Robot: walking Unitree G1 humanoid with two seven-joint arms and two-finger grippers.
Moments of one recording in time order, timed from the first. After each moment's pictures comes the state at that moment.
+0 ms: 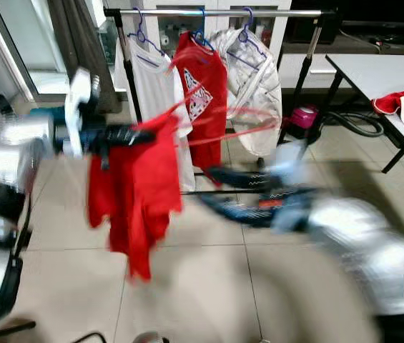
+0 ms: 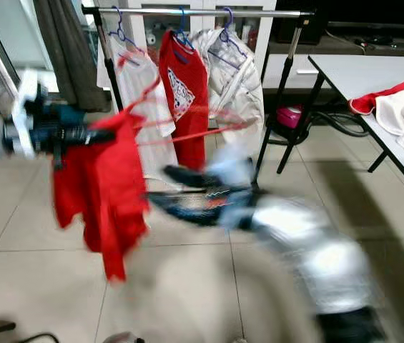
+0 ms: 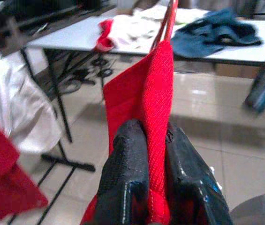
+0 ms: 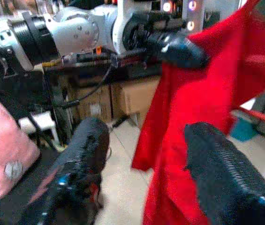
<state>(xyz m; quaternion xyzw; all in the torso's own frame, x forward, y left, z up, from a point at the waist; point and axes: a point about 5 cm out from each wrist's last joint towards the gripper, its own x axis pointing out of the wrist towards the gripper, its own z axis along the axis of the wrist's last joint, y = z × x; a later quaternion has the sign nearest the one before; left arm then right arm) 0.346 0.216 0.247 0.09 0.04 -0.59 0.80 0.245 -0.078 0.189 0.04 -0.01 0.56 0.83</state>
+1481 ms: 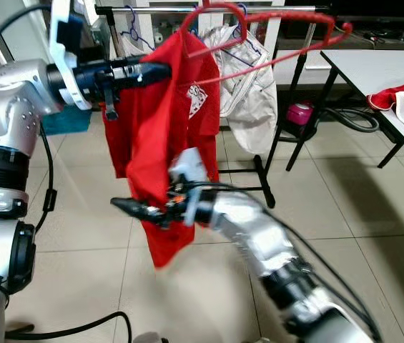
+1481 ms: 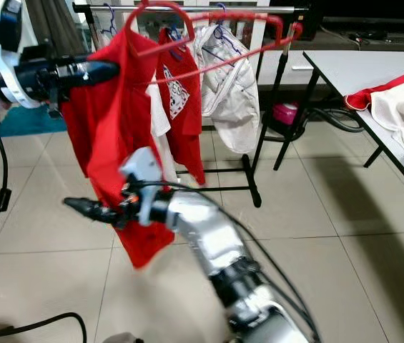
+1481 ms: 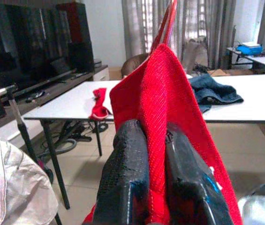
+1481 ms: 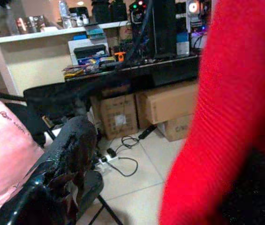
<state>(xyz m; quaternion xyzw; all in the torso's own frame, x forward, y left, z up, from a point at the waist) 0.347 0.194 0.315 0.04 -0.08 -0.60 0.80 0.284 0.028 0.140 0.09 0.01 0.62 0.78</state>
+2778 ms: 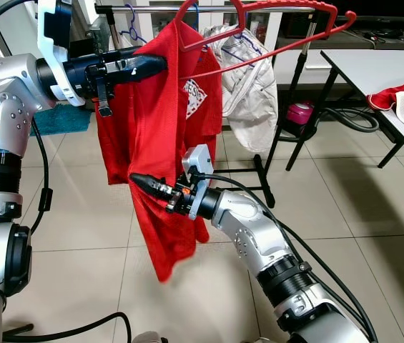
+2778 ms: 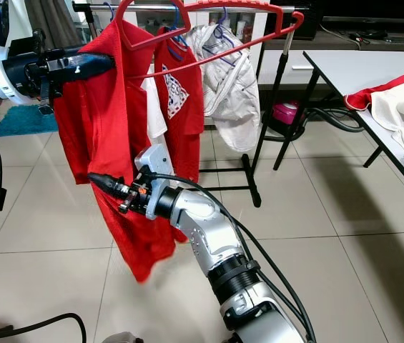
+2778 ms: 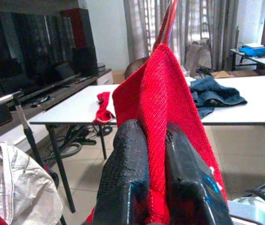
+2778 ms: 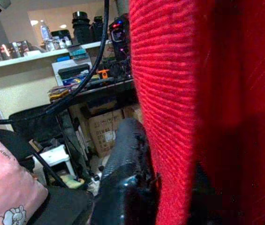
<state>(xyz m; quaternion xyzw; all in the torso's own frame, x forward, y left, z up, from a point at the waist) 0.342 0.199 0.319 0.05 -0.09 -0.59 0.80 0.295 0.016 0.139 0.14 -0.01 0.58 0.80</state>
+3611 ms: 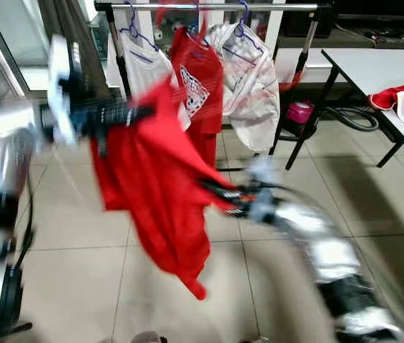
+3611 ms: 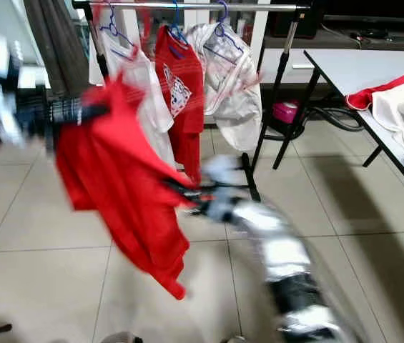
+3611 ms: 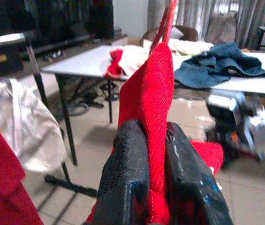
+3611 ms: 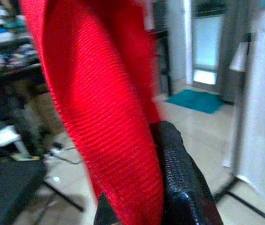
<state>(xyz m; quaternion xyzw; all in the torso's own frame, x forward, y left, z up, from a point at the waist) 0.328 0.220 0.252 0.05 0.00 -0.55 0.83 0.300 -0.107 0.116 0.07 0.04 0.48 0.88</state>
